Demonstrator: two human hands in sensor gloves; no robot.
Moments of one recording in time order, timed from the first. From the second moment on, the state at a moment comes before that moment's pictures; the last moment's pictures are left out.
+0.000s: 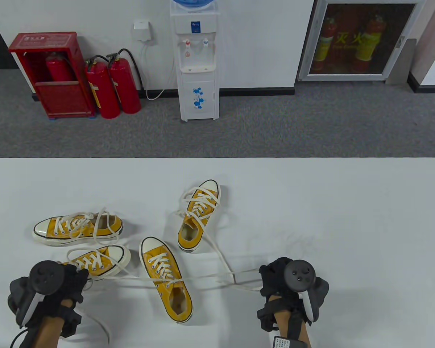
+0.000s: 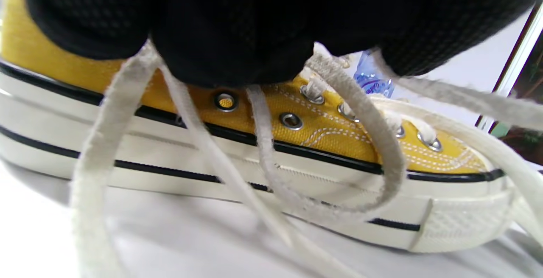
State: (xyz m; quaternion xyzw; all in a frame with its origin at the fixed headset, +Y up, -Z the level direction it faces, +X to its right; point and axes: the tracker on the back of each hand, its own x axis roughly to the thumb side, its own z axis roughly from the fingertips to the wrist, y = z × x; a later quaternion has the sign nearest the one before) left_hand -0.407 -0.729 -0.267 0.04 0.15 0.15 0.98; right_hand 0.161 -0.767 -0.282 -0.15 -0.04 0.93 0.34
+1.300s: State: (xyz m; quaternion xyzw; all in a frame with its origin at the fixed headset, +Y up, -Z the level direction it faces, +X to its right) left_hand -0.393 -0.722 -0.260 0.11 0.09 0.27 0.95; right_hand 0.014 -0.758 -0.307 0.11 0.14 0.92 0.36
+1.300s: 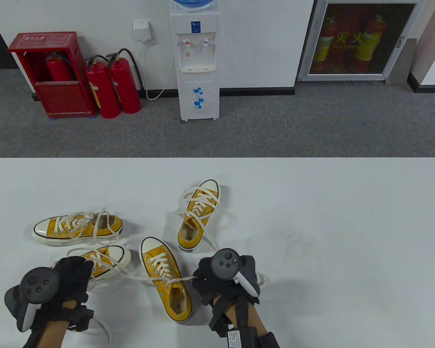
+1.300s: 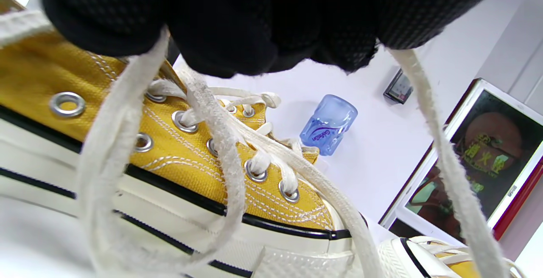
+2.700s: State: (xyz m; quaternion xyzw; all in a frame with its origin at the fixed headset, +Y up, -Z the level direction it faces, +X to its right) left_hand -0.354 -0.693 -0.266 0.10 -0.04 0.48 0.87; right_hand -0.033 -0.759 -0.311 0.12 0.14 0.74 0.64
